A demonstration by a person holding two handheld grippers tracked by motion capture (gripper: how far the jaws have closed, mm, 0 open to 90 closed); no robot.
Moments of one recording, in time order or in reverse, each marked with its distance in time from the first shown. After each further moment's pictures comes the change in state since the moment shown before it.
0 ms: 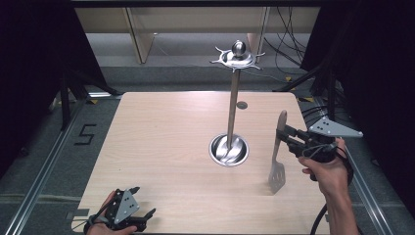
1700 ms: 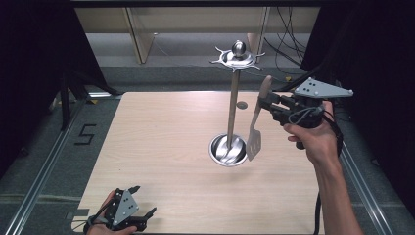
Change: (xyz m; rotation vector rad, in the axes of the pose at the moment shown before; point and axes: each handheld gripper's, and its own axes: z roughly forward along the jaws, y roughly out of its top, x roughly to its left) left arm 0.000 0.002 -0.004 -0.028 -0.005 0.015; right arm 0.020 0.093 0.028 -0.066 0.102 -0.080
